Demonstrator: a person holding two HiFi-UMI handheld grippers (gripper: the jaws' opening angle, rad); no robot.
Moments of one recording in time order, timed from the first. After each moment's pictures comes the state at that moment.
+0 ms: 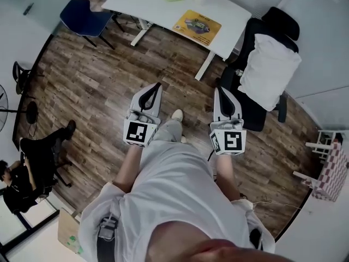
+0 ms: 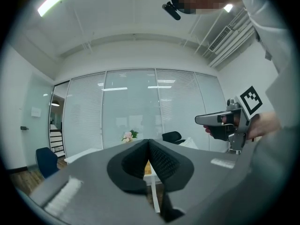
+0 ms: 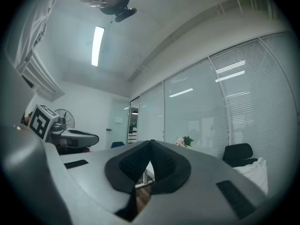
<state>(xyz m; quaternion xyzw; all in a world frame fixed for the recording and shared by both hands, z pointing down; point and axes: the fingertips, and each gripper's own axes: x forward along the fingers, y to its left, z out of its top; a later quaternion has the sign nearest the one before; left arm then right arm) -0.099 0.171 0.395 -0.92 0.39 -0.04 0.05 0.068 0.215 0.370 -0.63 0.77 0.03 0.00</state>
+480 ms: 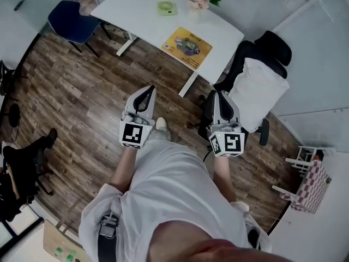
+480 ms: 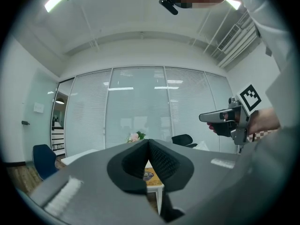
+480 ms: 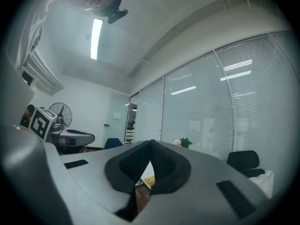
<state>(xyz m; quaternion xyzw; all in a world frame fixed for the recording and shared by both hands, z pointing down) -0.065 0.043 0.404 -0.91 0.41 -0.02 0.04 0.125 0.086 0.369 -0.63 0.78 0.03 -0.03</state>
